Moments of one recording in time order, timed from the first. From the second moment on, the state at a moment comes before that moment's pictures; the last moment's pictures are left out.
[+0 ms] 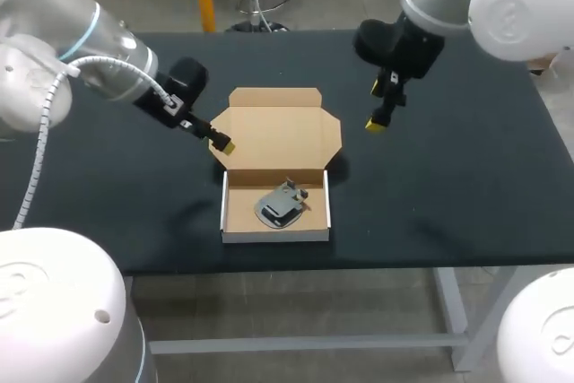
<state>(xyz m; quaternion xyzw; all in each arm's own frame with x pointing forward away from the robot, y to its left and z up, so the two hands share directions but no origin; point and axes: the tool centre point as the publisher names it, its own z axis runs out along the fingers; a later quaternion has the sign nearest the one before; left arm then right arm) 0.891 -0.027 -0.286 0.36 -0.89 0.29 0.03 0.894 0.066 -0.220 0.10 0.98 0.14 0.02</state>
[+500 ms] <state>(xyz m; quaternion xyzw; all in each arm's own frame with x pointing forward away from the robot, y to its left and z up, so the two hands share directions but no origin) 0.937 0.015 -0.312 0.33 -0.87 0.36 0.08 0.922 0.086 -0.209 0.06 0.99 0.12 0.02</state>
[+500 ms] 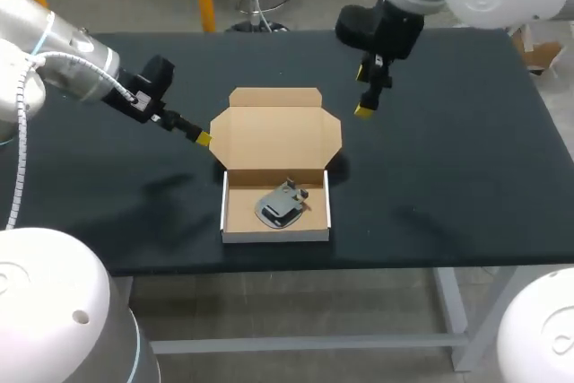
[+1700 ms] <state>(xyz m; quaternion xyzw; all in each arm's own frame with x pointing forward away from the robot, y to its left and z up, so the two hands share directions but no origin) 0.987 -0.011 -0.345 0.30 -0.83 0.41 0.21 0.989 0.135 -0.204 -0.05 0.99 0.10 0.01</state>
